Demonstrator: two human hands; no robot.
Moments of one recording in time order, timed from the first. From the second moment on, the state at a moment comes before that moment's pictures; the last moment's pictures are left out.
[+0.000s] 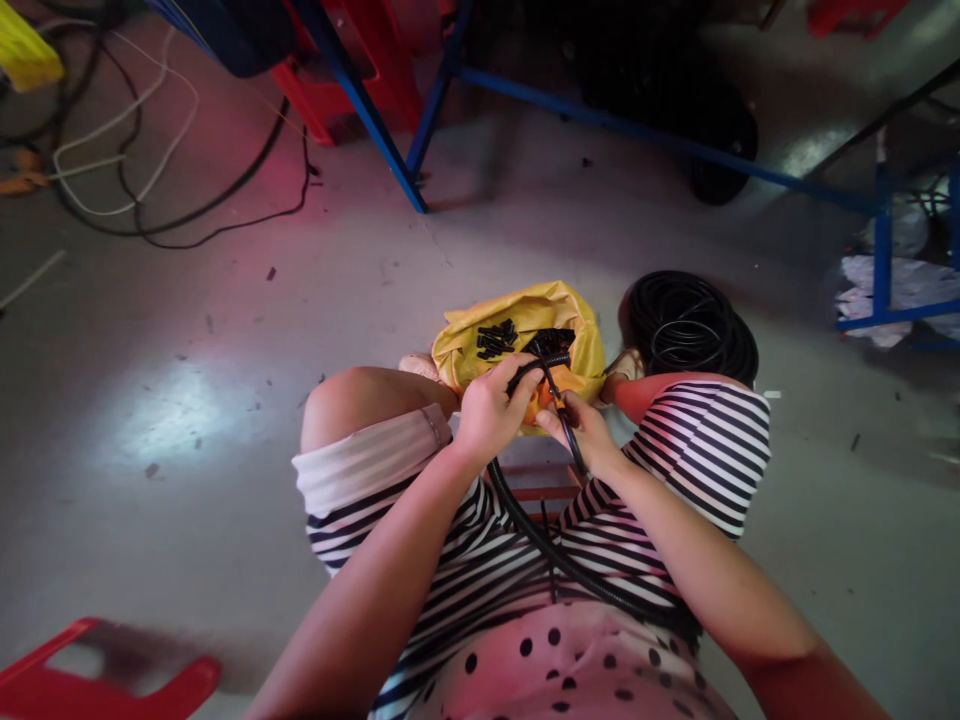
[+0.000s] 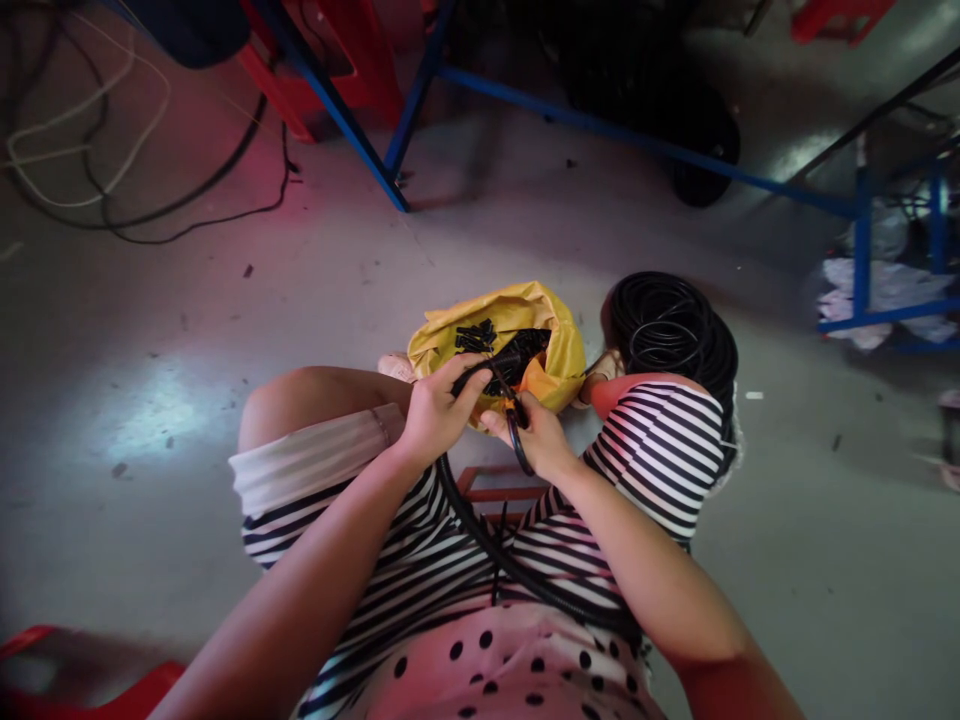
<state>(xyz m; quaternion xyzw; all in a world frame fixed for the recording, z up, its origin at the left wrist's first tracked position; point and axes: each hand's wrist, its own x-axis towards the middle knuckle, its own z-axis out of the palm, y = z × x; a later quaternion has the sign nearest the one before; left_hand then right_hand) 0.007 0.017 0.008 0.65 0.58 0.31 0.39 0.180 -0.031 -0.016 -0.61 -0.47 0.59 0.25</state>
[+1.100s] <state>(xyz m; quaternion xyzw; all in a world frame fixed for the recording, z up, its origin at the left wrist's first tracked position) 0.001 0.015 0.003 0.73 0.52 0.19 0.40 0.186 -0.010 0.002 -0.58 -0.47 0.63 0.20</state>
